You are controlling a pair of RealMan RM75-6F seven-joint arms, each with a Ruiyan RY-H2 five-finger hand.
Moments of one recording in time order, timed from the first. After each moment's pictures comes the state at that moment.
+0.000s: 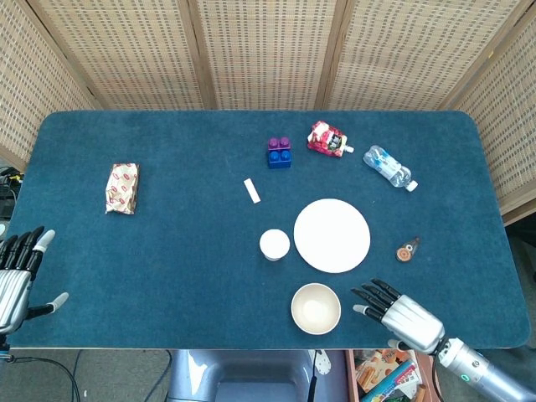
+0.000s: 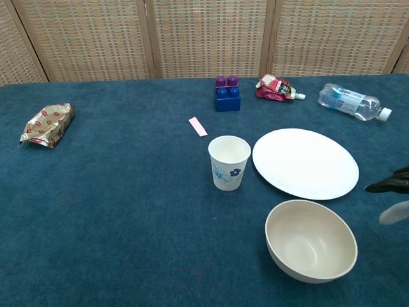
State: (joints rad) left arm -0.08 -1.05 -0.02 -1.75 1.53 1.49 0.12; right arm 0.37 -1.22 -0.17 -1.29 -2.09 1.31 0.12
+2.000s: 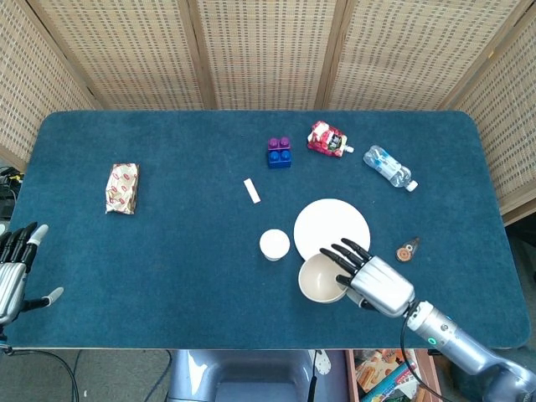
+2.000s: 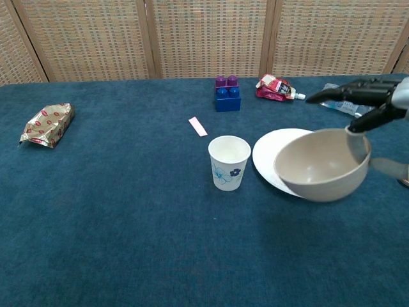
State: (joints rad) left arm -0.11 -1.05 -0.05 -1.75 1.42 1.42 0.12; right arm 0.55 -1.14 -0.07 -1.56 -1.90 1.26 0.04
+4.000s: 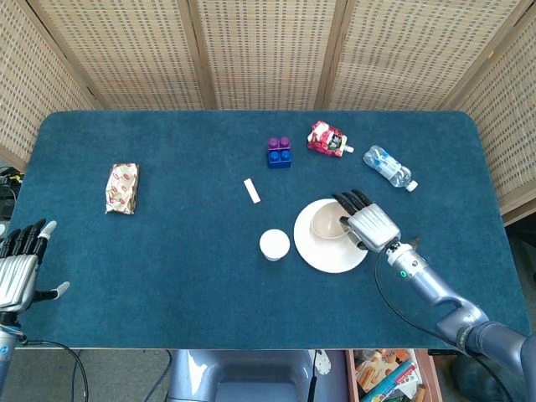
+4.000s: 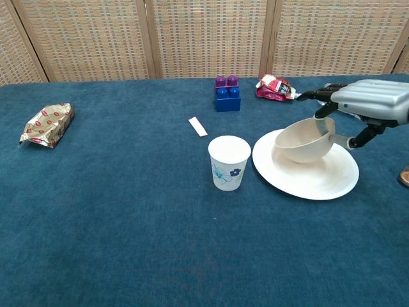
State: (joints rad) left arm -0.17 -1.10 -0.08 -1.73 1.30 1.35 0.22; right arm 0.73 -1.46 0.02 -1.04 -1.61 0.99 0.11
